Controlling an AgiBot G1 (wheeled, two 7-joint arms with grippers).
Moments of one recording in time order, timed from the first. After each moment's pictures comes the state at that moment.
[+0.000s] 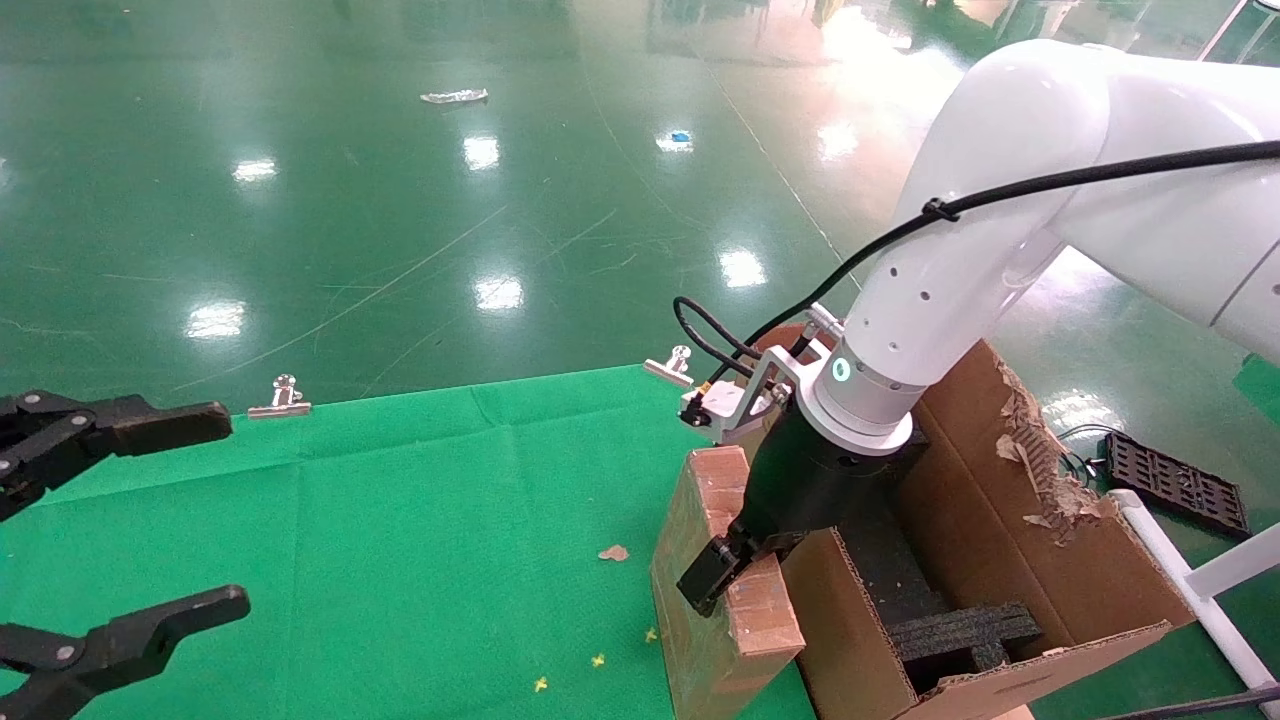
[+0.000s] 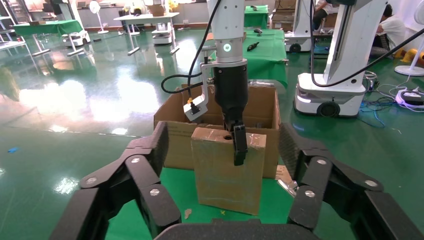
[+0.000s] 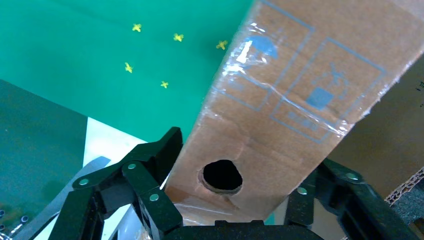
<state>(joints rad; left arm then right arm) -1.08 0.61 0.29 -1.28 0.72 1.49 -0.18 2.06 -0.96 -1.76 1.02 -1.28 -1.45 1.56</state>
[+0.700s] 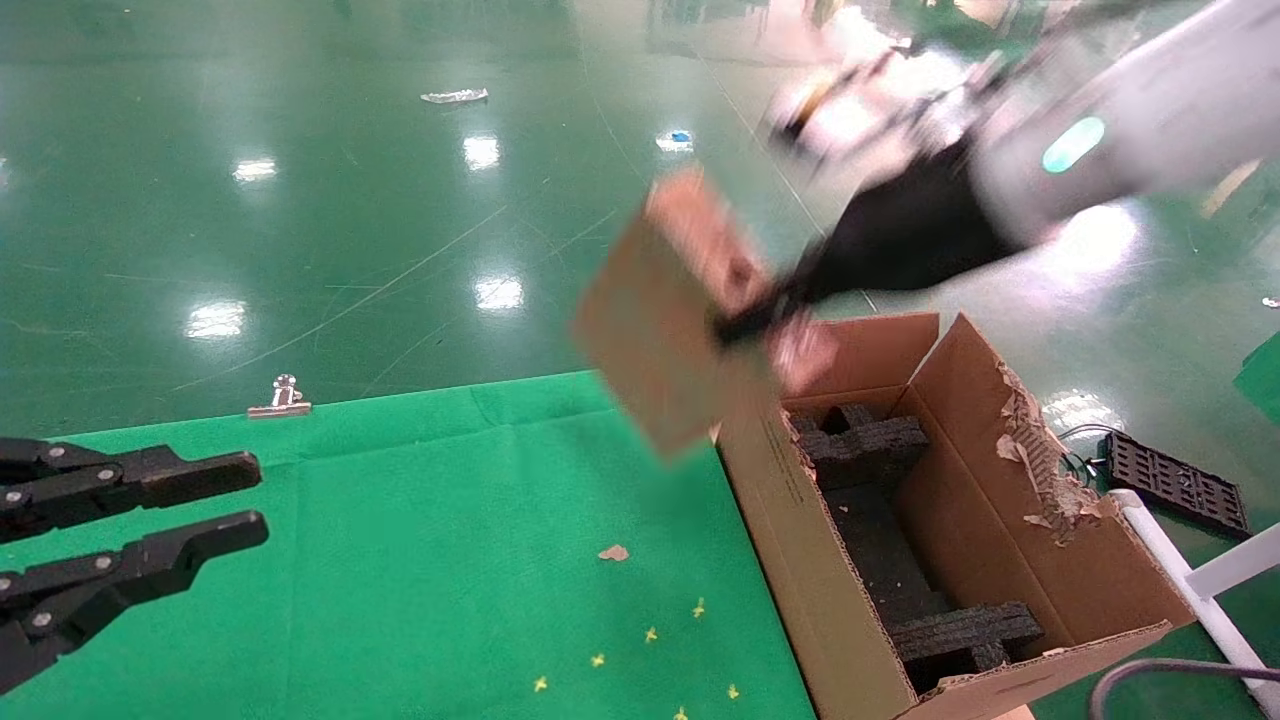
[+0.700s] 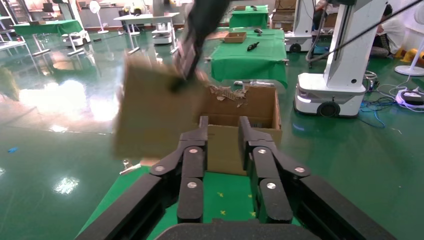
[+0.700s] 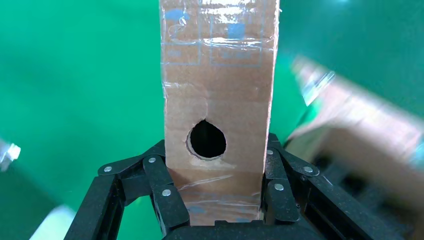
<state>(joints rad) -1.08 0.61 0.29 -1.28 0.72 1.49 -0.18 2.27 -0.67 -1.58 1.11 -1.25 -1.32 1.24</state>
